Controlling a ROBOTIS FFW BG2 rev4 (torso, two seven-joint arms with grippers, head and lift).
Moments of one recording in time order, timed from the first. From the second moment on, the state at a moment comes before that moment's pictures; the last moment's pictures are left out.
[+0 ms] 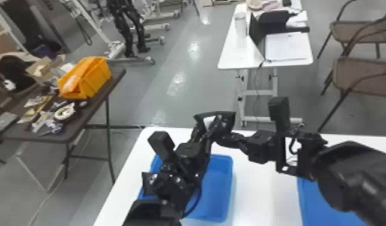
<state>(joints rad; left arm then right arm) 0.19 0.03 0.01 -1.71 0.32 0.02 -0.24 -0.46 -0.12 0.69 -1.20 -0.58 0.32 0.57</state>
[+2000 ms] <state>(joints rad) 0.71 0.02 0.09 -2.02 0.11 -0.19 -0.05 0.59 -0.02 -0.11 -1.96 -0.13 0.10 0.32</state>
